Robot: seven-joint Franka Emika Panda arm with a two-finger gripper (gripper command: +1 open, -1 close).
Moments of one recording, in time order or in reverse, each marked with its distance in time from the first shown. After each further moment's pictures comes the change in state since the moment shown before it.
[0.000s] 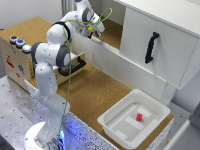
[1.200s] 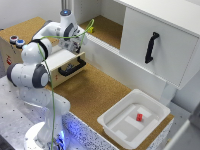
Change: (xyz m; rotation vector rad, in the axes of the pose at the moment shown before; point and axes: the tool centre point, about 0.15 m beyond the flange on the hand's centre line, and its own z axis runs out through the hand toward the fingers) arm -0.189 -0.054 -0.057 0.257 -0.055 -0.383
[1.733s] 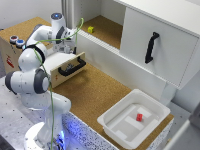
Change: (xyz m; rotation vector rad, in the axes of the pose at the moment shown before) arm -0.047 -0.062 0.003 0.172 -0.078 -0.479
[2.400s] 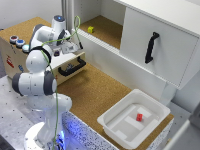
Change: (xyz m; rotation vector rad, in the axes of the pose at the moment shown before) arm -0.016 -0.032 0.032 0.159 -0.020 -0.557
